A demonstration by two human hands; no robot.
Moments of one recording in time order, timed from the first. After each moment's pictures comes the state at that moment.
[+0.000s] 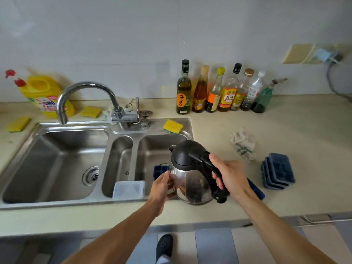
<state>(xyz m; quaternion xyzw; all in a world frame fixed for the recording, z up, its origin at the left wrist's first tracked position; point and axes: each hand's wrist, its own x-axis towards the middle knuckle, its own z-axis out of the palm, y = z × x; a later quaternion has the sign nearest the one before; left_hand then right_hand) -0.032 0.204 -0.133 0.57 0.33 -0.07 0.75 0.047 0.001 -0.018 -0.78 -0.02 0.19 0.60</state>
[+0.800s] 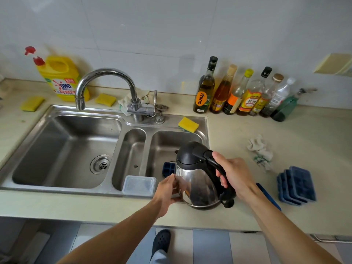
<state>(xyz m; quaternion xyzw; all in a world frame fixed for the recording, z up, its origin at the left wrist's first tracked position) -0.036 0.232 -0.142 0.47 0.40 -0.11 0.78 0.065 0.055 -0.016 -0.82 -0.03 0.23 0.52</state>
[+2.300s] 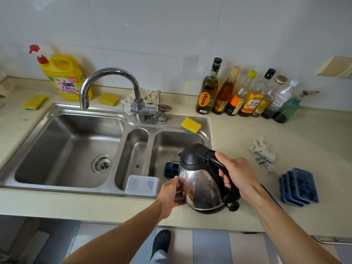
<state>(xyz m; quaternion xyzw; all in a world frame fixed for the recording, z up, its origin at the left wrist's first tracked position) -0.040 0.232 -0.146 0.46 0.43 -0.13 0.77 0.062 0.065 -0.005 -0.82 0.01 0.24 0.51</state>
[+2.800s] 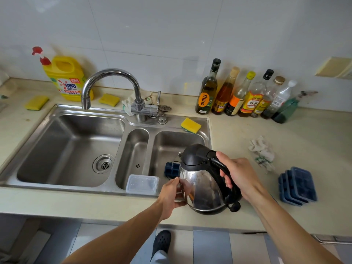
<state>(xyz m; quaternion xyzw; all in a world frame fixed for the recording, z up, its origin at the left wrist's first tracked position) -0.047 0.228 -0.136 0.49 0.38 -0.13 0.77 0.058 0.058 -0.001 -0.82 0.01 0.24 0.51</state>
